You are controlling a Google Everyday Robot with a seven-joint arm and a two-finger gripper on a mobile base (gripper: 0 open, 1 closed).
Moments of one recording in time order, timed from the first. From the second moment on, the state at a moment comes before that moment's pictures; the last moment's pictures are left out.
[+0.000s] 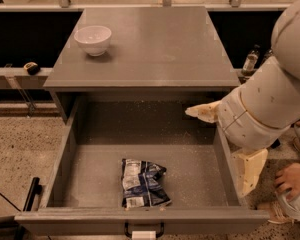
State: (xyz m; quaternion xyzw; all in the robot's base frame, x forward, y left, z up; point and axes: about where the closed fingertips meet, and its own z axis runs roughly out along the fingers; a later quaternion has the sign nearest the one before) arm 0.388 -0.132 0.869 -0.84 0.51 -0.02 0.15
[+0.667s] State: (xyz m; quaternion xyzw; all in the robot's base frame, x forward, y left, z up) arm 0.402 -0.109 0.842 -0.87 0.46 0.02 0.16
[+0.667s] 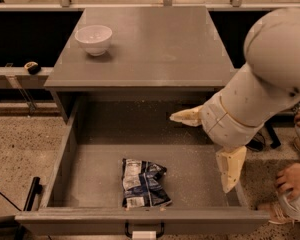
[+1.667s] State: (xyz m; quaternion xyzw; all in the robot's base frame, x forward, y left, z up) arm 0.437 0.002 0.710 -0.96 0.22 0.04 0.16
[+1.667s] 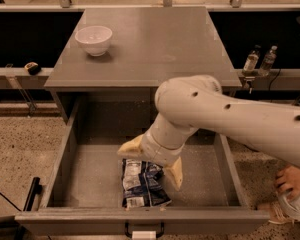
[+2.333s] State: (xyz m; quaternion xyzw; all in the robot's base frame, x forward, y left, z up) arm 0.435 0.019 0.658 -0.97 0.17 0.05 0.16
